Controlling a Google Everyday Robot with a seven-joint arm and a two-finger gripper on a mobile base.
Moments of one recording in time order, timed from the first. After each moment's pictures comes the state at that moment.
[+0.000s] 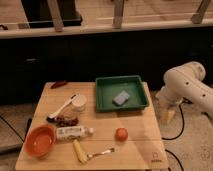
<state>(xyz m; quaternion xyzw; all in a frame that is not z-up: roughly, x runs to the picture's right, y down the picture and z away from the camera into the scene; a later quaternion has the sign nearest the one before) 0.284 0.107 0.684 -0.28 0.02 0.02 0.96</state>
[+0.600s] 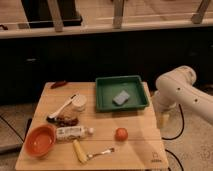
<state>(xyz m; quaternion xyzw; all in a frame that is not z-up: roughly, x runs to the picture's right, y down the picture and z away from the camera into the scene) 0.234 0.138 0.687 -0.29 0.02 -0.04 0.96</state>
